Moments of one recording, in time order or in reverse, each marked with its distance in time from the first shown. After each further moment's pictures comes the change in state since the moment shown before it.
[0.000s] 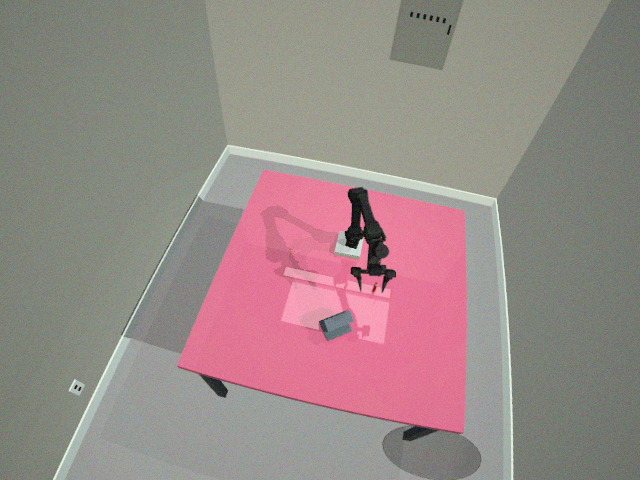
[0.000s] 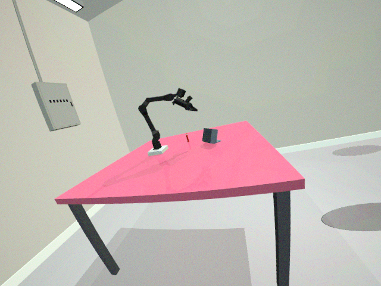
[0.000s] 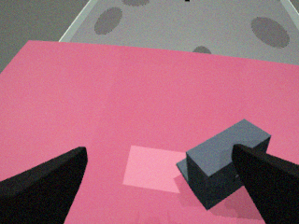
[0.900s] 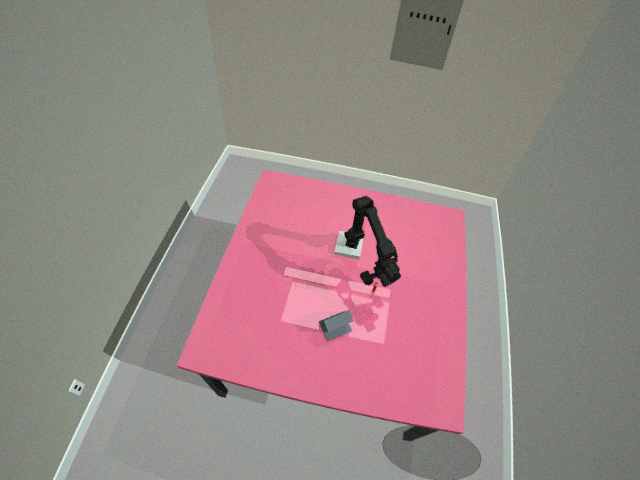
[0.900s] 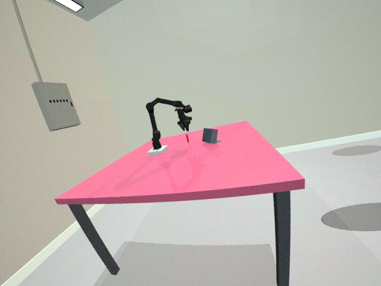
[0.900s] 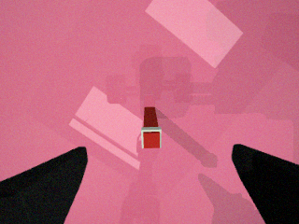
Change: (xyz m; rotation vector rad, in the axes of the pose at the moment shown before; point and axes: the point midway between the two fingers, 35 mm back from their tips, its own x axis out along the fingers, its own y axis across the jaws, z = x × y) arm 0.002 0.058 -0.192 -0.455 0.831 0.211
